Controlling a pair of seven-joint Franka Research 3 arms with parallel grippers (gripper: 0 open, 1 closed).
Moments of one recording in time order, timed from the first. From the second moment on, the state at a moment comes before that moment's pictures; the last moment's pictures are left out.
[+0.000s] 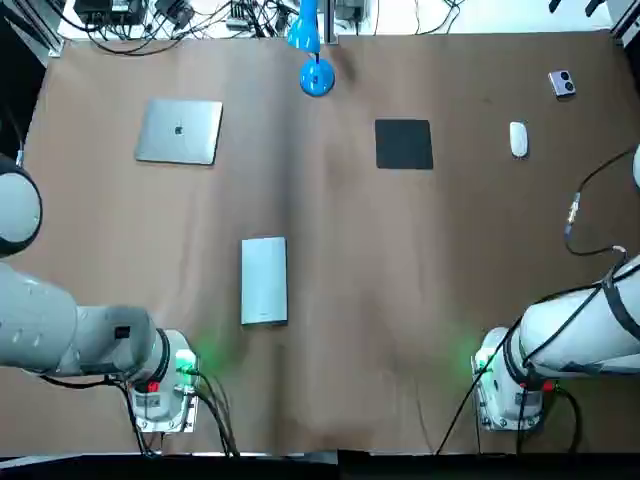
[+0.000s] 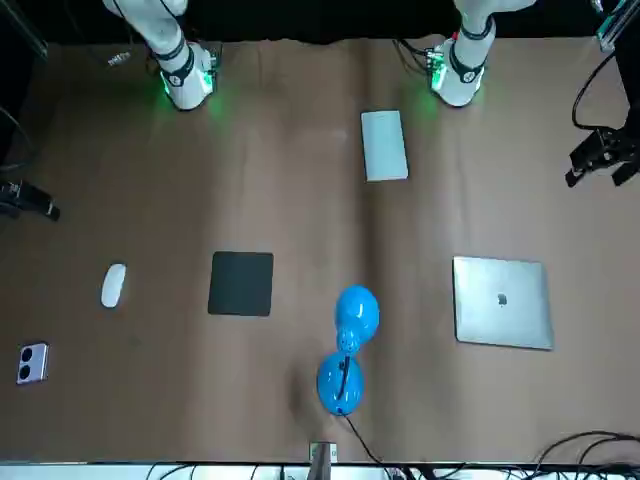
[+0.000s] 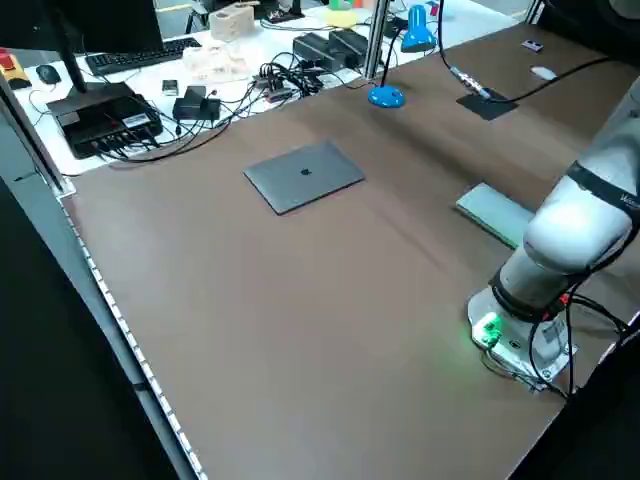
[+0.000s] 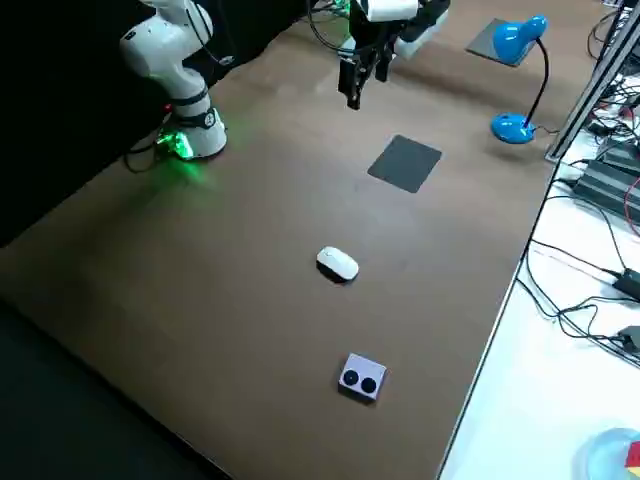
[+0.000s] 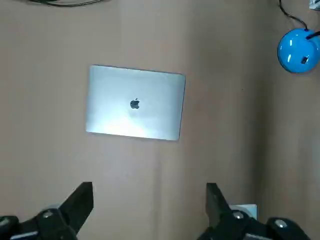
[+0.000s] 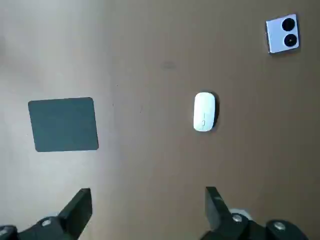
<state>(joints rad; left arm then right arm) 0.04 0.00 -0.04 -1.50 -0.04 1.59 -0.02 -0.06 0.15 -0.10 -1.44 0.07 1.56 -0.07</state>
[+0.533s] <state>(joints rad) 0.04 0.00 -0.05 -1.51 -0.03 1.59 -0.02 -0.06 0.14 -0.10 -1.45 0.07 1.56 -0.07</state>
